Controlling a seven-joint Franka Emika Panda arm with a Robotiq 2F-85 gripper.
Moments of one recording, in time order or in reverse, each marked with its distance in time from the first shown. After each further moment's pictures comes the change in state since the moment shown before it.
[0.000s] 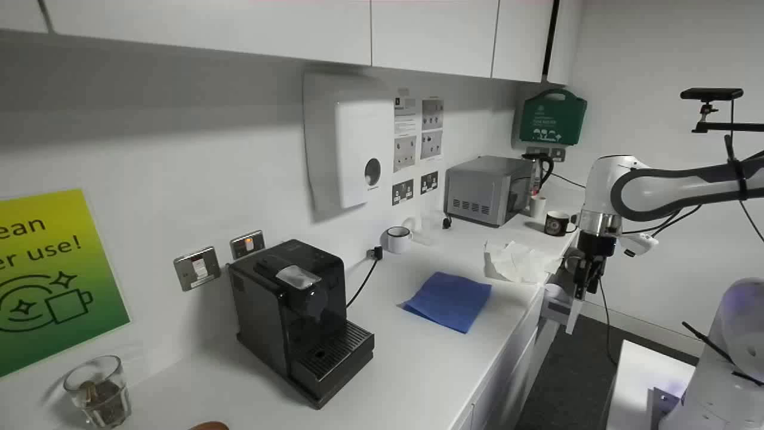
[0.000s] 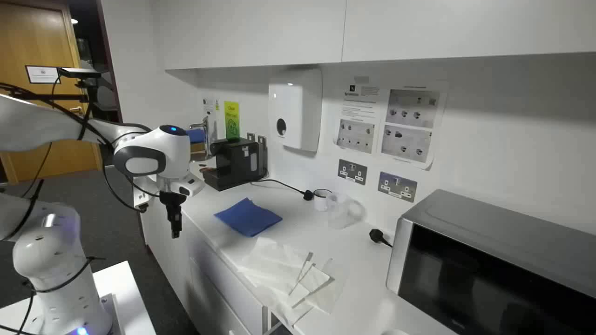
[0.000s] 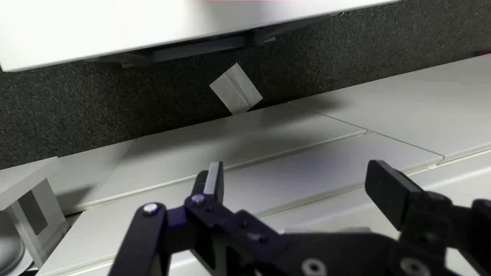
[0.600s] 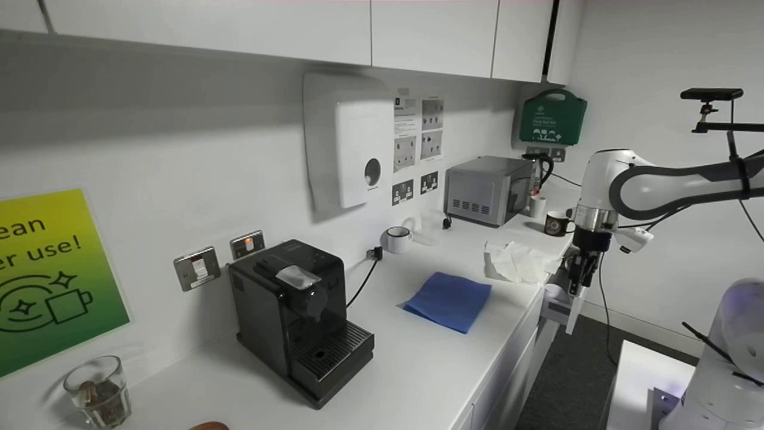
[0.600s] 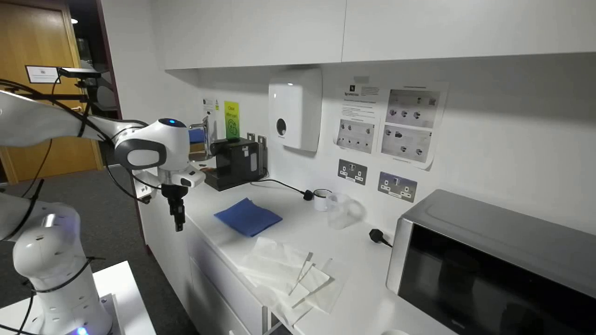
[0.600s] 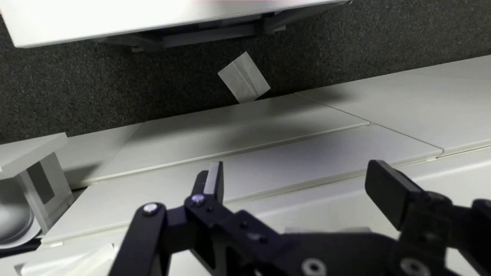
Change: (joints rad) arm 0.004 0.005 0.066 0.032 0.001 0.013 0.012
